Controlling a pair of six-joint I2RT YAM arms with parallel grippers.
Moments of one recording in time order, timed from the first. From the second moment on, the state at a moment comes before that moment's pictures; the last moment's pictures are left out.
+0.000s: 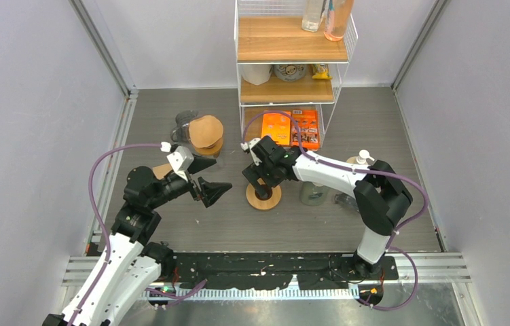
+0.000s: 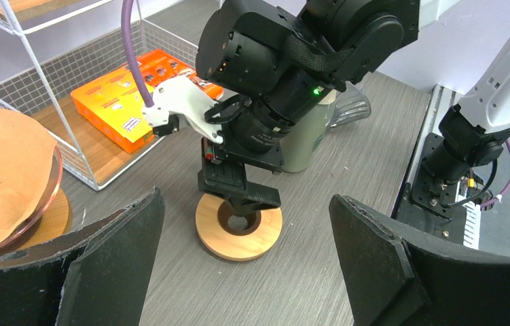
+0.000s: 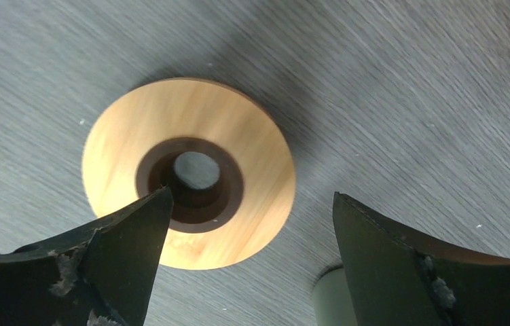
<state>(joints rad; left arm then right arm) -0.35 0.59 0.59 0.00 0.67 -0.12 0.81 1.76 1.23 -0.53 0.08 0.08</state>
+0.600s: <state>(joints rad) -0.35 0.59 0.59 -0.01 0.65 -0.11 0.77 1.82 1.19 -0.51 0.05 0.10</state>
